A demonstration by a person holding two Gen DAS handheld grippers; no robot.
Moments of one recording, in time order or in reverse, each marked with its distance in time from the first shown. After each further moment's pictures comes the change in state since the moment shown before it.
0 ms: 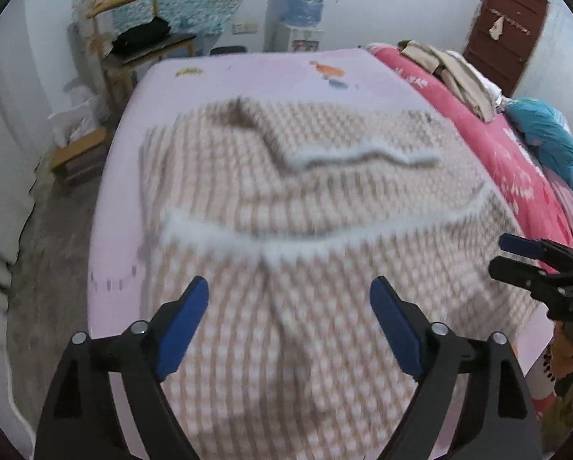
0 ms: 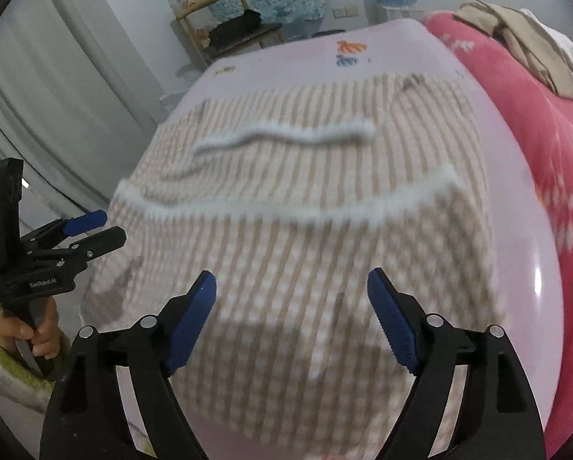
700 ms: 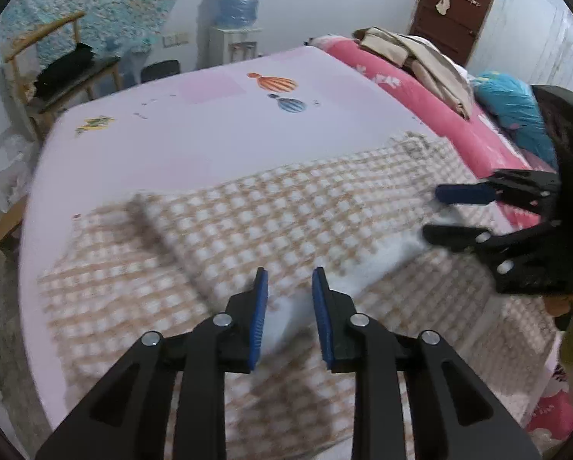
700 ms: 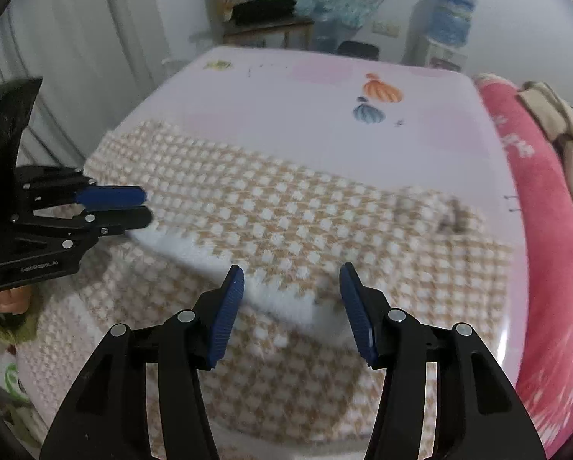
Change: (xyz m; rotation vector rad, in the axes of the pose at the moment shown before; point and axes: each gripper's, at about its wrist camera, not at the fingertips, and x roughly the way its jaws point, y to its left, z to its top) left arm 0.094 -0.007 0.115 0.188 -0.011 -0.153; right arm 0.086 -0.027 0.137 -0.263 0.035 -0.107
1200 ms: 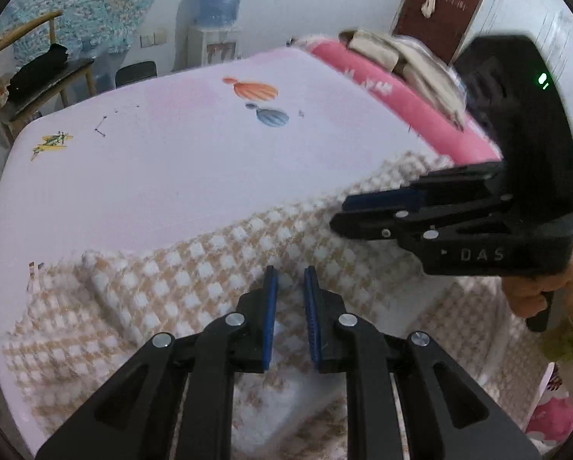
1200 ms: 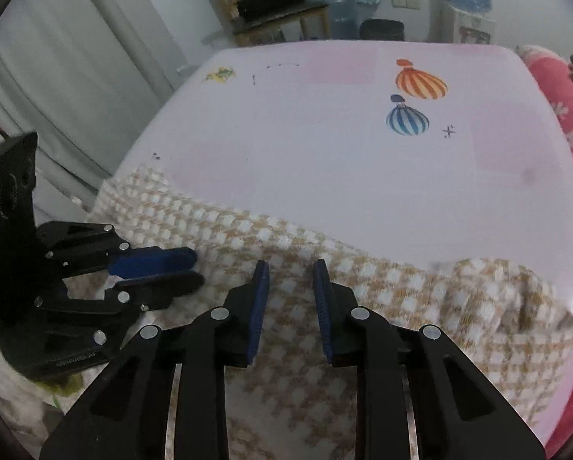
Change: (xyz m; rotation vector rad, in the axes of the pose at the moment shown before) left arm 0.041 0.003 0.044 -0.004 -0.004 -0.118; right arm 0.057 -0.017 0.070 0.087 0.062 0.222
